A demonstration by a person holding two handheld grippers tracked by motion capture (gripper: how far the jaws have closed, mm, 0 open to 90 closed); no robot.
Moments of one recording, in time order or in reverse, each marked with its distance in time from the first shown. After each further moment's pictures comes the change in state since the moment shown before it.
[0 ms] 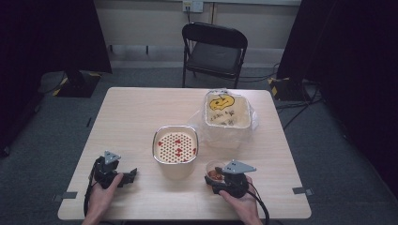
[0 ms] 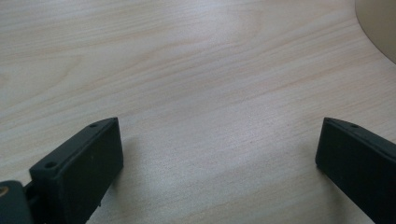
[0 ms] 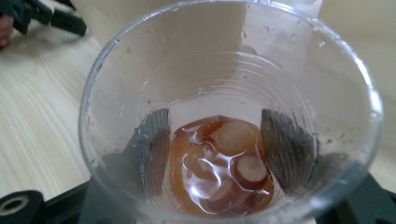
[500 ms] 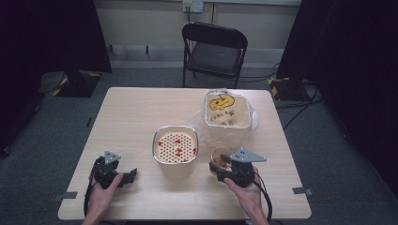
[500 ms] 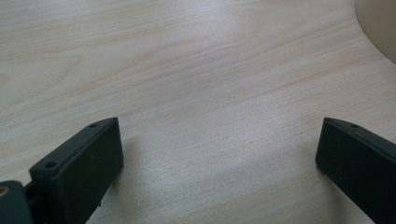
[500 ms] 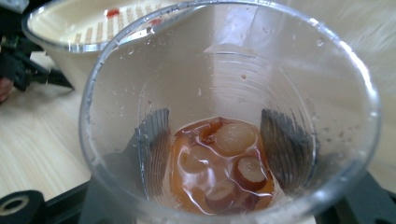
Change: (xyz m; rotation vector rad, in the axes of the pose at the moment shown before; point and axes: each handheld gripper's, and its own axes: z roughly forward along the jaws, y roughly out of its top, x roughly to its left) left arm 0.000 0.000 0.000 0.000 0.001 0.000; right arm -0.014 0.034 -0.019 -0.097 -0.049 0.043
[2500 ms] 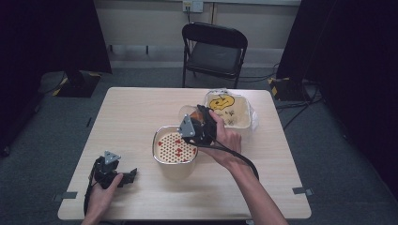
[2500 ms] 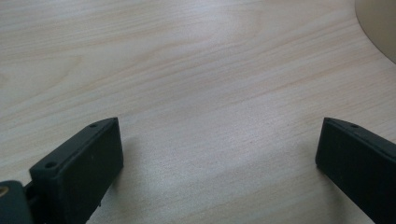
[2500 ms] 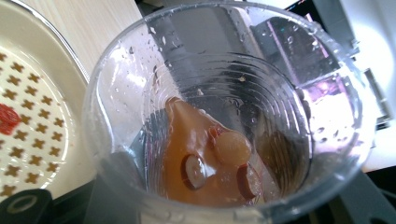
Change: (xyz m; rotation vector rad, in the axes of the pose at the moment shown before) left arm 0.000 0.000 0.000 0.001 -0.001 0.000; right arm 0.064 0.135 0.064 0.063 -0.517 -0.931
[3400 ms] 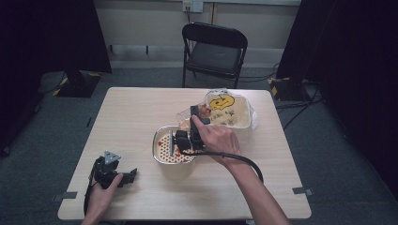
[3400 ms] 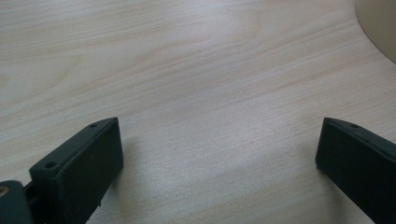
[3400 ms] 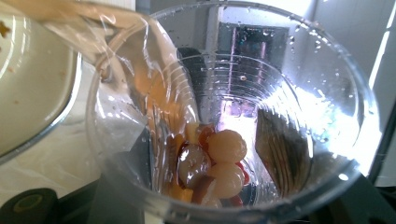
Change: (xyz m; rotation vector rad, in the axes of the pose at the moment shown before) left arm 0.000 0.000 0.000 -0.001 0.000 0.000; right arm 0.037 0.010 0.012 0.120 -0.222 -0.572
